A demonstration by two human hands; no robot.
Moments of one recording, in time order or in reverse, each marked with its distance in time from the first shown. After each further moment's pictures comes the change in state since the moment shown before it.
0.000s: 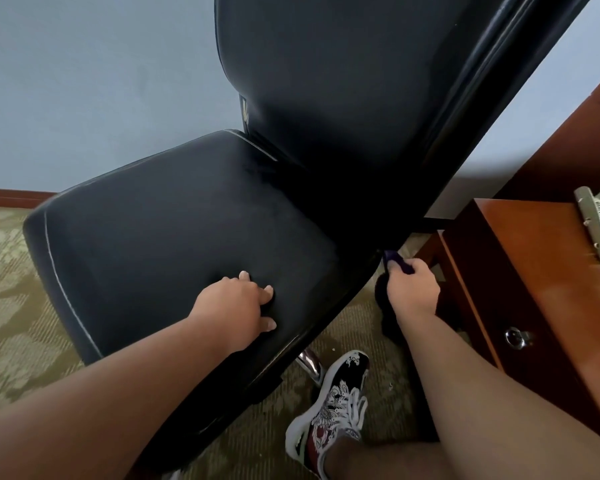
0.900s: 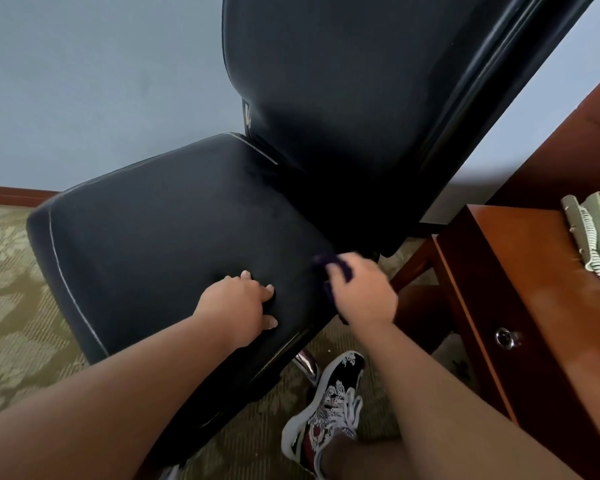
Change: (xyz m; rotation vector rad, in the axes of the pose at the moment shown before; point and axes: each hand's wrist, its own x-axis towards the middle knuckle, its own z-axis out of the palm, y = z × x) left_hand -0.002 -0.001 0.001 -0.032 0.020 -0.001; right_hand -0.071 -0.037 0.030 -0.468 -0.049 -0.532
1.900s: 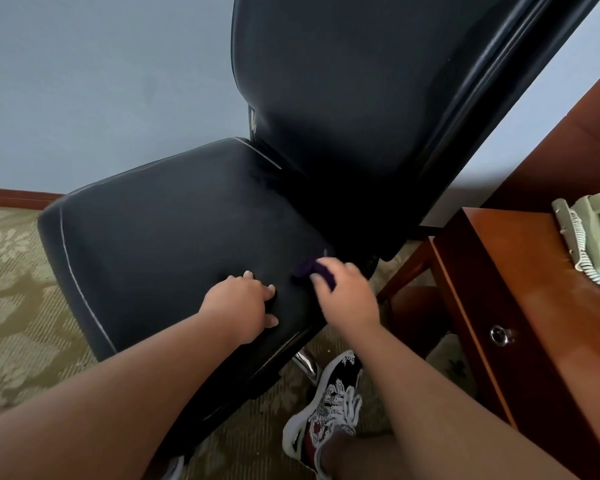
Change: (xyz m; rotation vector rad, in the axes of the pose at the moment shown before) left_hand -0.006 -0.002 -0.004 -0.024 -0.040 0.000; right_hand -0.015 -0.017 0.007 0.126 -0.125 -0.083
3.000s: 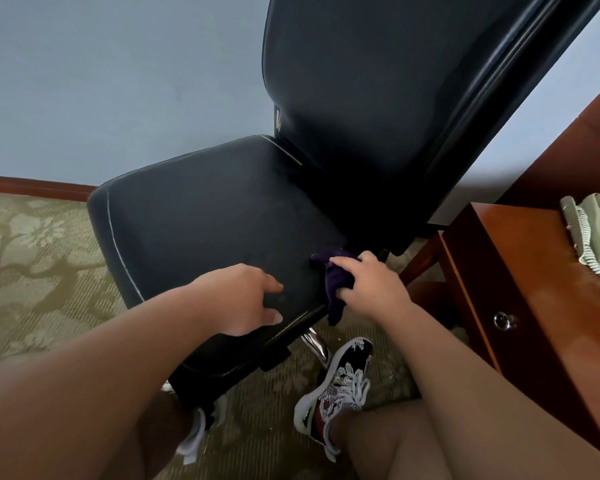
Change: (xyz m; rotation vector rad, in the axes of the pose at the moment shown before) left_hand -0.089 -0.023 -0.022 -0.134 0.019 0.103; right_hand -0.023 -0.016 -0.050 -0.319 -0.299 -0.081
